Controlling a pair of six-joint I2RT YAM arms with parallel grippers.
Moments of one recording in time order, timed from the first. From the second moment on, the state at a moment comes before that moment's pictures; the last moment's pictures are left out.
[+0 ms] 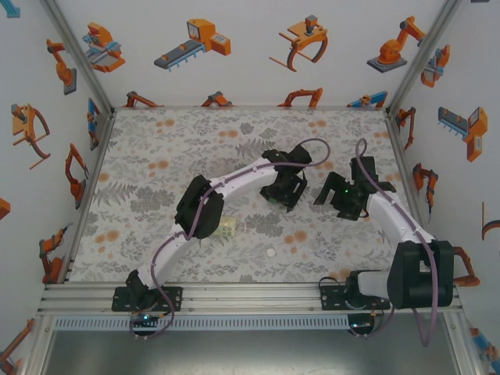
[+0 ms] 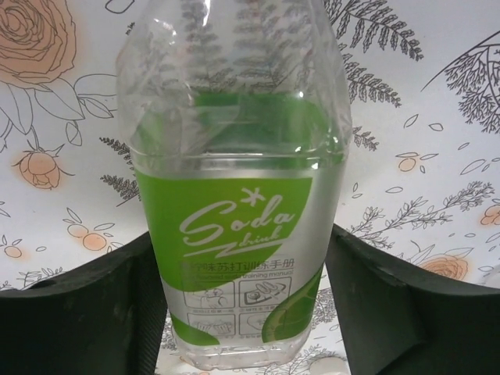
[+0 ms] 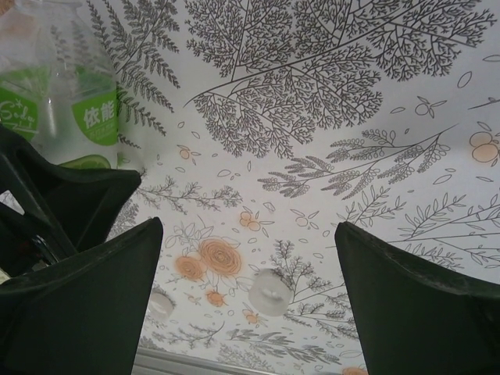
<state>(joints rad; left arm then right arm) -0.99 2.46 2.19 -1.00 -0.06 -0.33 0.05 1.28 0.78 -0.59 -0.23 0.48</state>
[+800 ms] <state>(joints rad) -0.80 1.81 1.68 -0.63 0.15 -0.32 0.05 1.08 0.99 -0.50 -0.55 0.49</state>
